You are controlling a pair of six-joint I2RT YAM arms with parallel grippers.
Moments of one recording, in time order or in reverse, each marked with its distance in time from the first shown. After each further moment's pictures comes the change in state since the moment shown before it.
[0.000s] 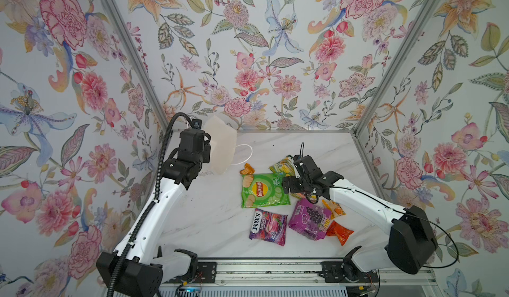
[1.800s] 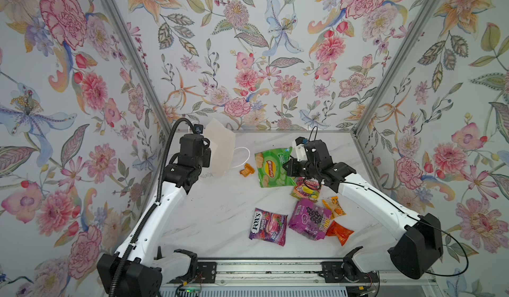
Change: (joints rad) left arm 0.021 -0.025 -0.097 0.071 0.011 0.036; right arm -0.045 -0.118 0.129 0.098 -0.252 0.104
